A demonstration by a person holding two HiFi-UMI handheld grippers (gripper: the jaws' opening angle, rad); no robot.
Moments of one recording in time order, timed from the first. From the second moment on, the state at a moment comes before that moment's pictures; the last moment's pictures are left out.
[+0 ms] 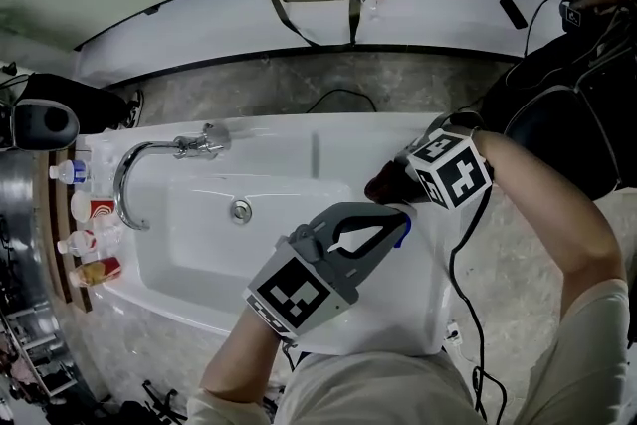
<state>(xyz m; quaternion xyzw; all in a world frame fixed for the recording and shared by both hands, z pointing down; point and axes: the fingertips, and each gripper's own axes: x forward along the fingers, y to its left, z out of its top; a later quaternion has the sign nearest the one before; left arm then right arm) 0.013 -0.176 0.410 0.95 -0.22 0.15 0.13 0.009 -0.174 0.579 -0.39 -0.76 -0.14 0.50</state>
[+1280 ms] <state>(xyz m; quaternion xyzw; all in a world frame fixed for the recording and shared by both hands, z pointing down) -0.038 -0.173 0.379 0.92 -0.37 0.06 0.09 0.079 -0.151 0.448 0.32 -0.93 0.16 0.13</state>
